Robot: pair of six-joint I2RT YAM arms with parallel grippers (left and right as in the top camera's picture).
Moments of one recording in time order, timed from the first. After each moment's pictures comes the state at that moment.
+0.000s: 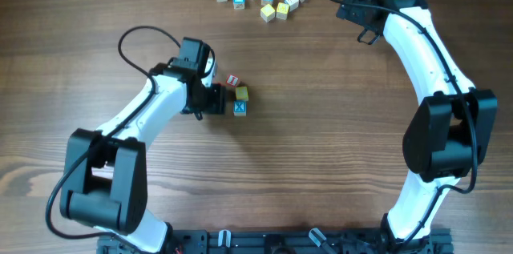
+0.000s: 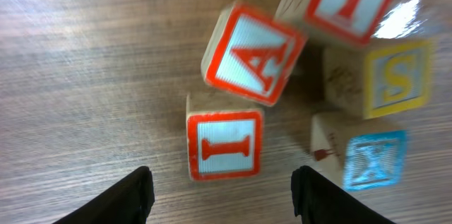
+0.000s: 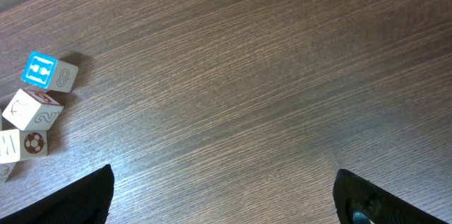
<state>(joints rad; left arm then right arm) -0.25 1.75 1.08 -0.69 0.11 -0.21 0.12 2.04 1.74 -0.73 0.23 0.48</state>
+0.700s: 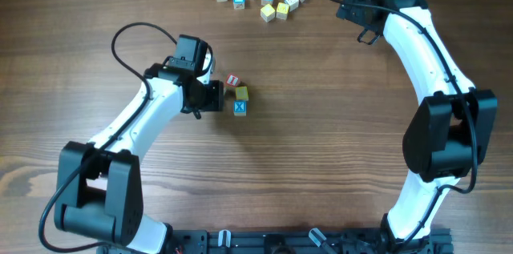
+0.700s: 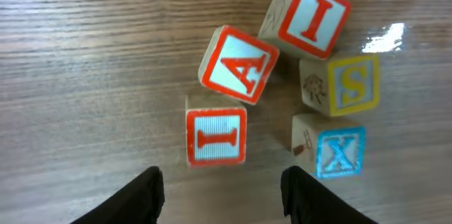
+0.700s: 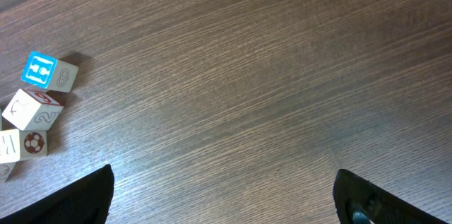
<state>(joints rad) -0.25 1.69 1.07 -0.68 0.11 -0.23 0.12 2.04 1.74 -0.73 0.23 0.48</state>
